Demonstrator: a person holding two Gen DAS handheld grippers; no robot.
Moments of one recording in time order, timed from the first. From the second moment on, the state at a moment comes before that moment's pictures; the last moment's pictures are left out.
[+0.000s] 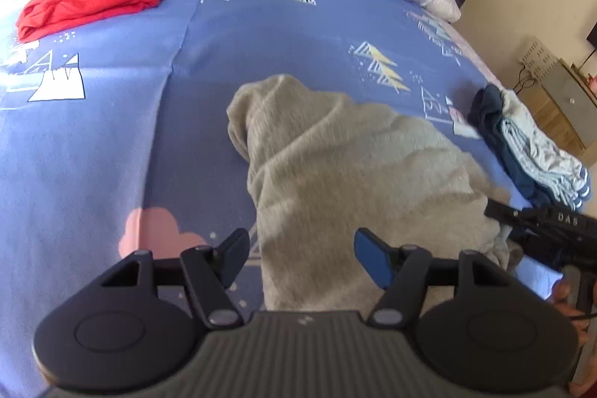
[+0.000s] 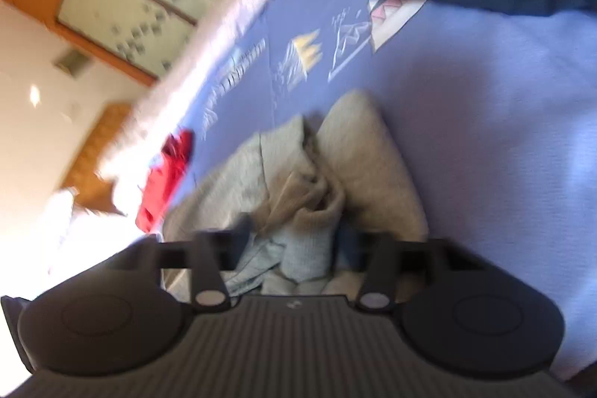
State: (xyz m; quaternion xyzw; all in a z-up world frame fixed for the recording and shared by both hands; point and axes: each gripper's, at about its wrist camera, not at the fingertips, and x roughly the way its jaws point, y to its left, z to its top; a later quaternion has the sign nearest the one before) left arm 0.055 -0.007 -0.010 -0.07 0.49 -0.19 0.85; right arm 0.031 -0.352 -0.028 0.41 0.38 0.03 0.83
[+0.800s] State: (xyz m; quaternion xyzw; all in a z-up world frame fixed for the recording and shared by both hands) left arm 0.048 -0.031 -0.010 0.02 0.48 -0.17 0.86; right arm -0.055 -0.368 0.004 0.34 0.24 -0.12 0.90
